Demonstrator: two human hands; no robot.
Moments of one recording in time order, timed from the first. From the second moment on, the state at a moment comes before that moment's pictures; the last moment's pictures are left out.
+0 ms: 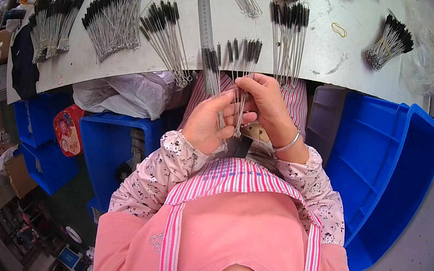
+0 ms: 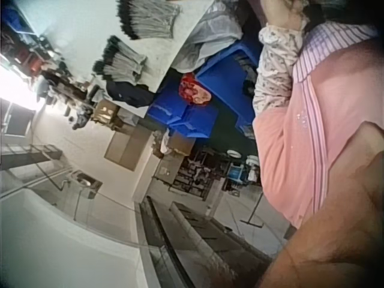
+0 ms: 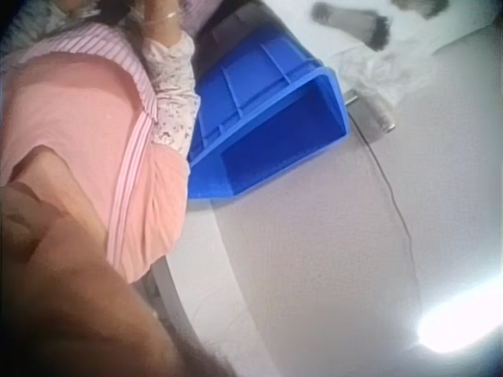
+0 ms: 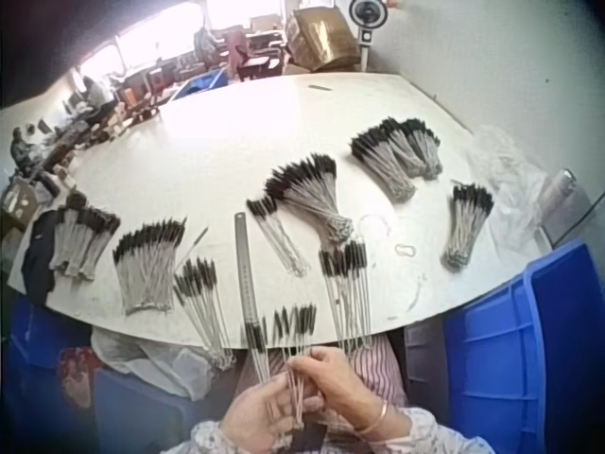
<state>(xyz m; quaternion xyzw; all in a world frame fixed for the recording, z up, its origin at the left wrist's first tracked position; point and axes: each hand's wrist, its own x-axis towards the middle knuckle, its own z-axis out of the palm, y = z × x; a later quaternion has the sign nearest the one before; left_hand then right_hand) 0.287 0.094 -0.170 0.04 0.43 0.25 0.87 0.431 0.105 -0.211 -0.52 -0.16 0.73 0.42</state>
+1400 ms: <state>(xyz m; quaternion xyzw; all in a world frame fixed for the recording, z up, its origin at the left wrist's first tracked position) 0.290 0.095 -0.166 0.03 0.43 0.25 0.87 0.434 0.103 -0.205 -0.50 -0.15 0.75 0.39</state>
